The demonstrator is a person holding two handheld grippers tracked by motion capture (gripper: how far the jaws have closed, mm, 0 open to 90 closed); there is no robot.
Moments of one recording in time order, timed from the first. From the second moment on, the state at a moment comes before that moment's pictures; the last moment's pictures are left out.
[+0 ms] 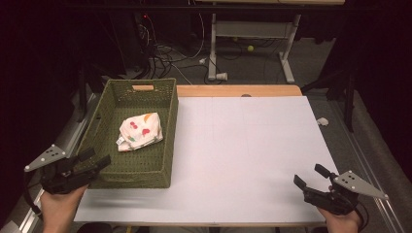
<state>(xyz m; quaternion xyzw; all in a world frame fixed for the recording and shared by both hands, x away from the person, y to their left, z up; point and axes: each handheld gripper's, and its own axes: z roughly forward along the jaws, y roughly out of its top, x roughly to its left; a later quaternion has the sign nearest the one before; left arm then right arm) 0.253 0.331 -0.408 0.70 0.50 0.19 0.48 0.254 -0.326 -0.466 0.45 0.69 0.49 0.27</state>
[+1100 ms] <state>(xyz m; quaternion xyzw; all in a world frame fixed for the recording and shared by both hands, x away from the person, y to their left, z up) 0.242 0.329 -0.430 0.70 0.50 0.20 0.47 0.255 -0.326 -0.466 0.45 0.69 0.49 0.28</state>
